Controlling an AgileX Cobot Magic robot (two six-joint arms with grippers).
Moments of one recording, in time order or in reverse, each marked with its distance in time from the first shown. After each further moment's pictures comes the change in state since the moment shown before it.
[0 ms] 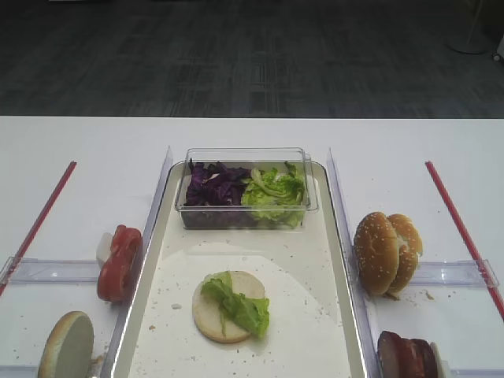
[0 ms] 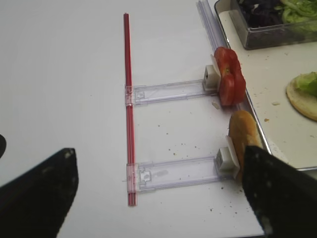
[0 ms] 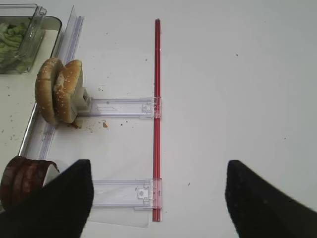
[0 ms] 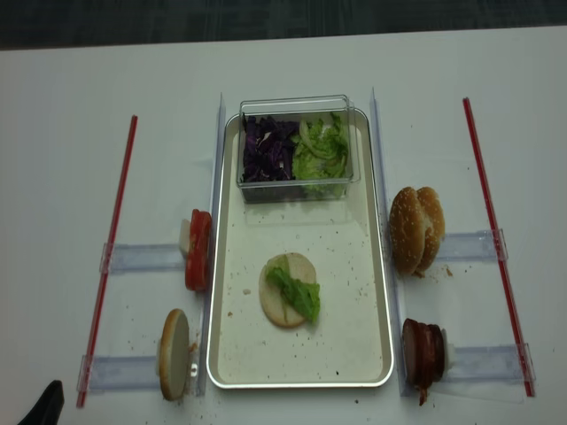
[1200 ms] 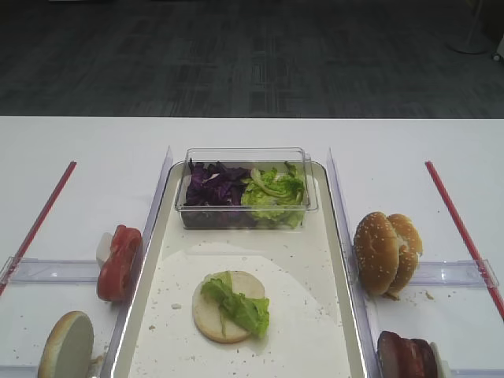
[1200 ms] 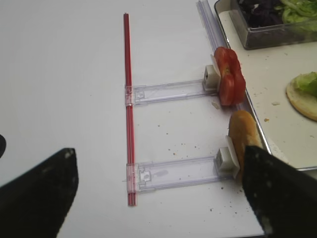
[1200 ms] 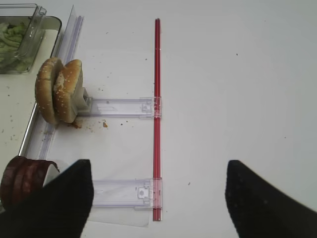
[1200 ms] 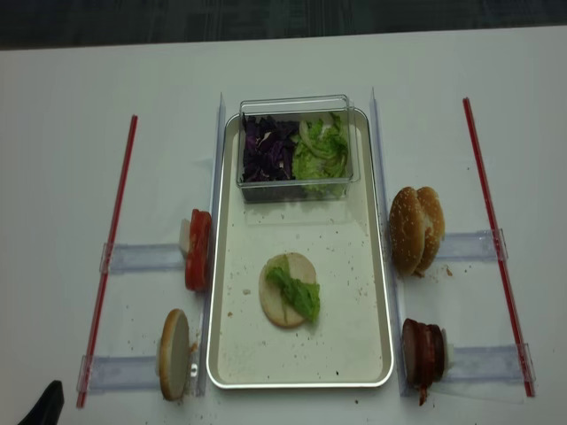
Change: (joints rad) left arm 0.000 0.000 0.000 0.000 0.000 0.000; right arm 0.000 0.000 0.000 0.000 0.000 0.000
